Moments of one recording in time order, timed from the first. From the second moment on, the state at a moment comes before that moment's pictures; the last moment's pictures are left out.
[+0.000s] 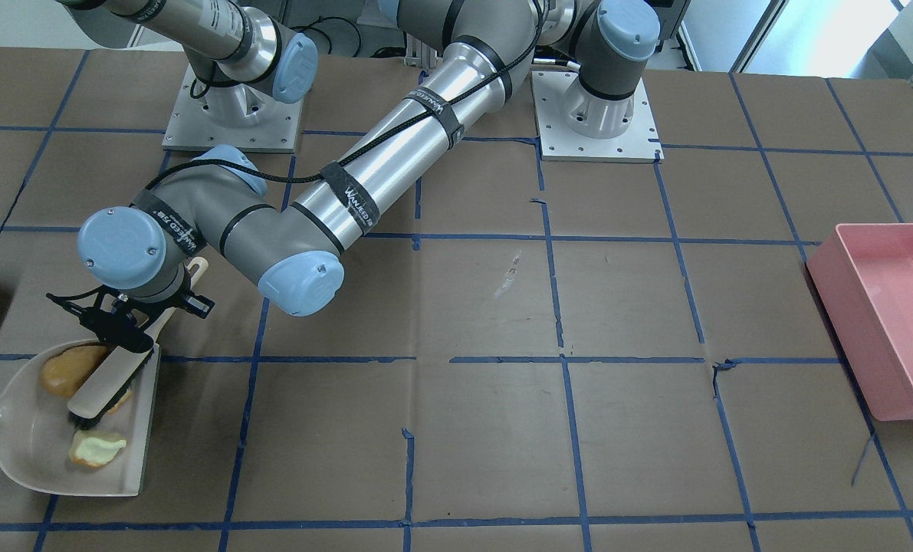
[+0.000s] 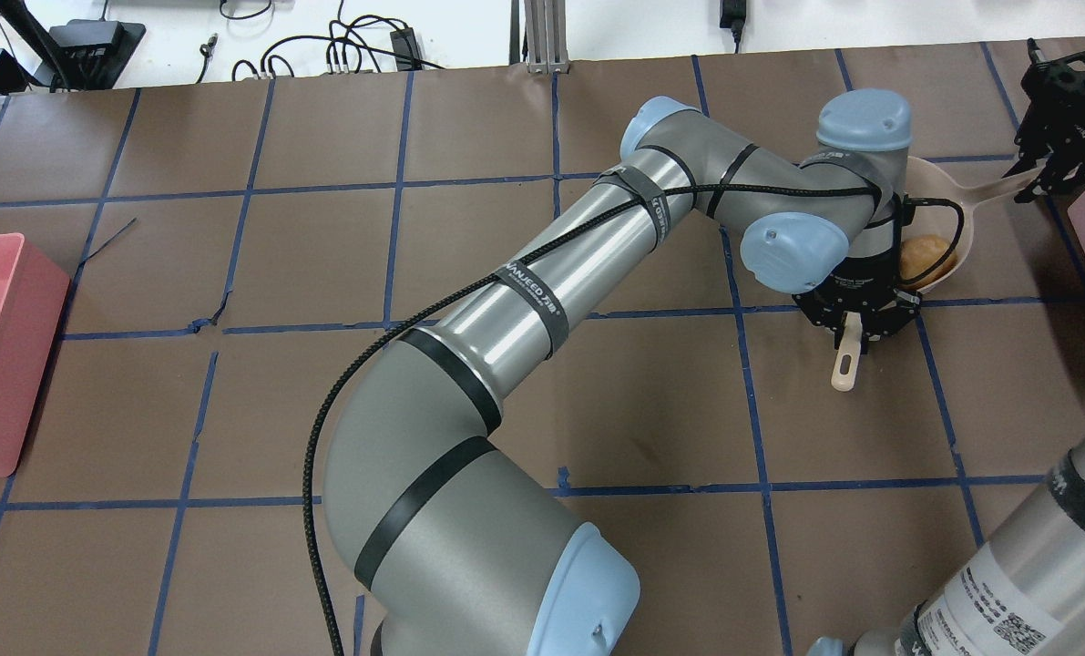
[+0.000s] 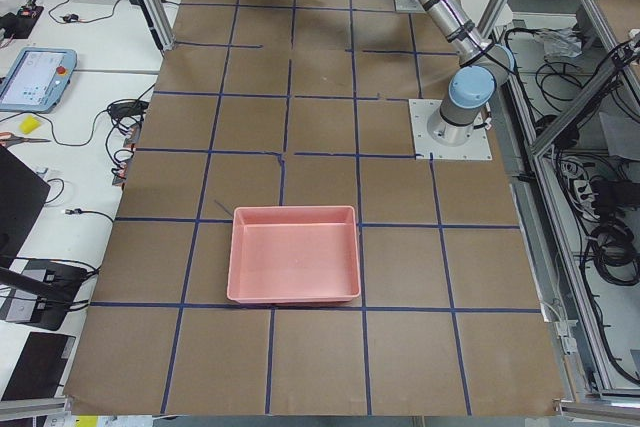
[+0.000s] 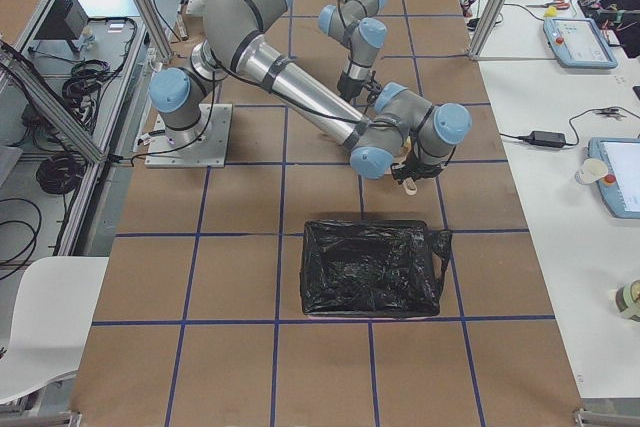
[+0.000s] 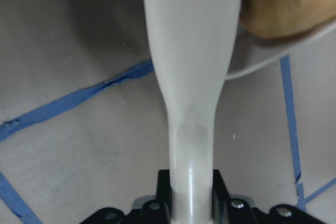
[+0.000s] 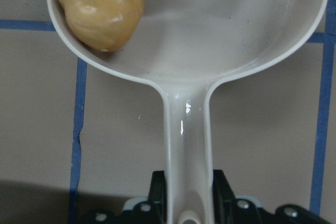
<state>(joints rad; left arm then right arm) -2.31 -2.64 -0.66 -1.47 1.18 -0.24 1.02 -0.92 1.23 -1.75 -1.50 -2.20</state>
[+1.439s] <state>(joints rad) -2.00 -2.29 -0.87 -1.59 1.17 -0.33 0.97 -0.92 1.22 -1.71 -1.38 -2.19</state>
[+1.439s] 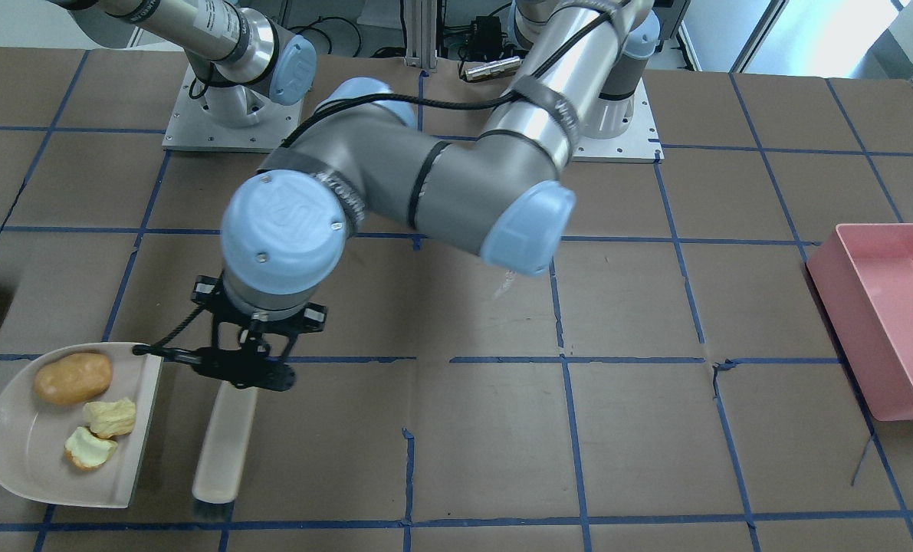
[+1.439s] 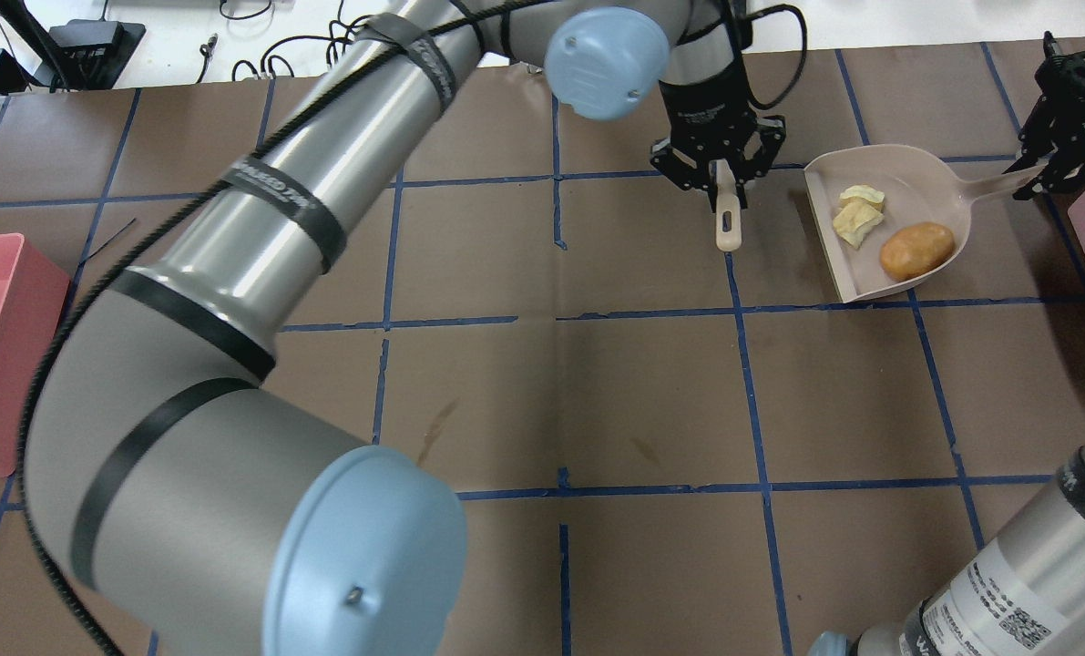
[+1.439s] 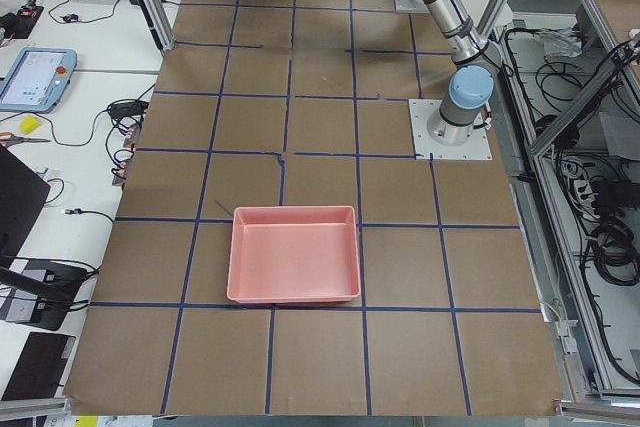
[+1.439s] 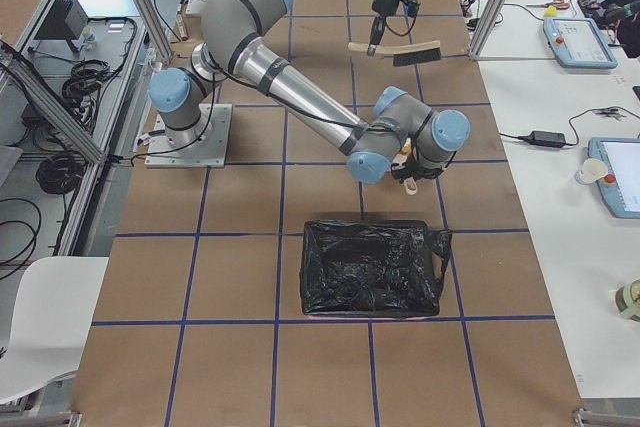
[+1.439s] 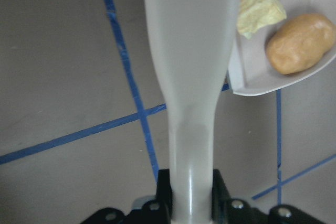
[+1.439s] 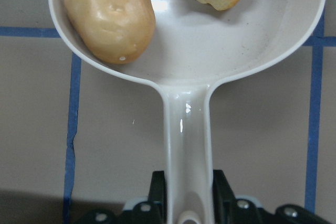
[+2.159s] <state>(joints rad) -1.80 -1.79 -1.50 -1.56 1.22 -0.41 0.71 -1.06 1.18 -1.38 -1.10 -2.18</state>
